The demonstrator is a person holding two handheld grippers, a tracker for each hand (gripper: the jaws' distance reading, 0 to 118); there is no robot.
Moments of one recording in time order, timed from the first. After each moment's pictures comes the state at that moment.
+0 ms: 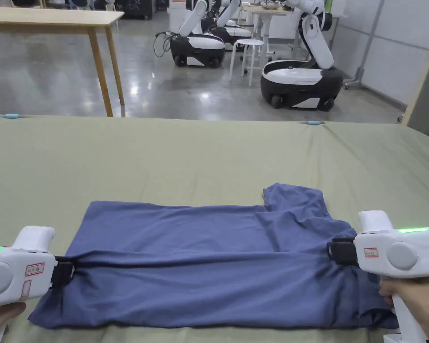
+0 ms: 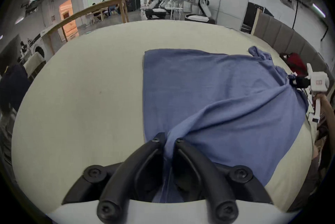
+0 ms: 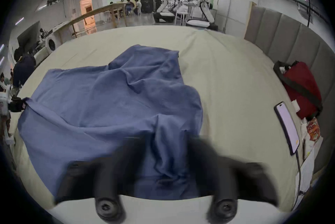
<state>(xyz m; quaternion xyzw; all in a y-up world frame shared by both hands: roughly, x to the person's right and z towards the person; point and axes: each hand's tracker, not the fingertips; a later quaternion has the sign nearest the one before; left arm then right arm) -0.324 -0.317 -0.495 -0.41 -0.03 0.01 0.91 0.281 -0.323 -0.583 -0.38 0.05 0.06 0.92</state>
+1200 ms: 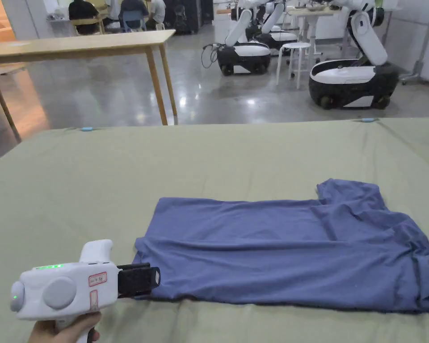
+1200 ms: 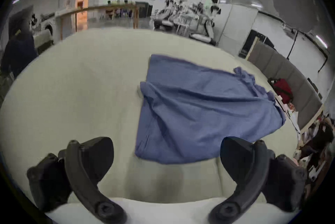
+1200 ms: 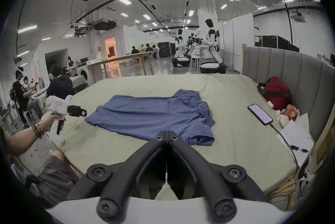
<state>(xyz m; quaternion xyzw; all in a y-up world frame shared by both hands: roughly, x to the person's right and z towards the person) -0.329 -0.332 -0.421 -0.40 -0.05 0.15 0.90 0.248 -0.207 -0.254 -0.21 0.14 0.00 0.97</state>
